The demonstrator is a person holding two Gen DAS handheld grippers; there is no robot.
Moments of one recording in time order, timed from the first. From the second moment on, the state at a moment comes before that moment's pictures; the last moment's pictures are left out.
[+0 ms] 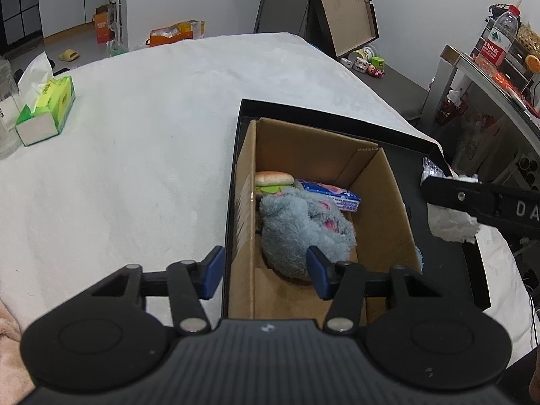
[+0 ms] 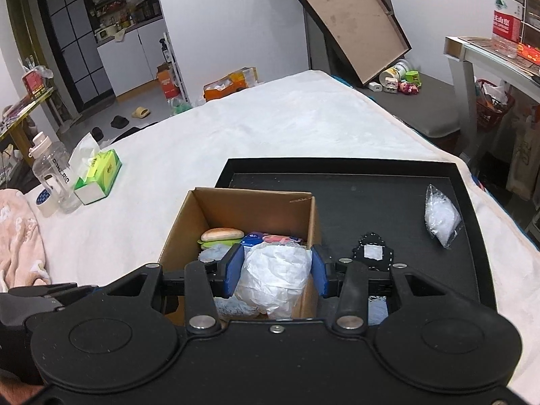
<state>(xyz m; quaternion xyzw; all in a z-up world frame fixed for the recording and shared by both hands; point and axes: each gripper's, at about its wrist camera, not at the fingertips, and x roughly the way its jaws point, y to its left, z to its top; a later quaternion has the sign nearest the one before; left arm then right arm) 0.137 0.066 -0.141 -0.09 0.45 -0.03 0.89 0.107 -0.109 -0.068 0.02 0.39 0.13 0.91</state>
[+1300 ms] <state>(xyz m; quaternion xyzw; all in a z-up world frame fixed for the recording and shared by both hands) 0.139 0.084 -0.159 -0.12 0.46 -0.04 0.88 0.119 -0.152 -0.091 0.02 0.40 0.08 0.91</state>
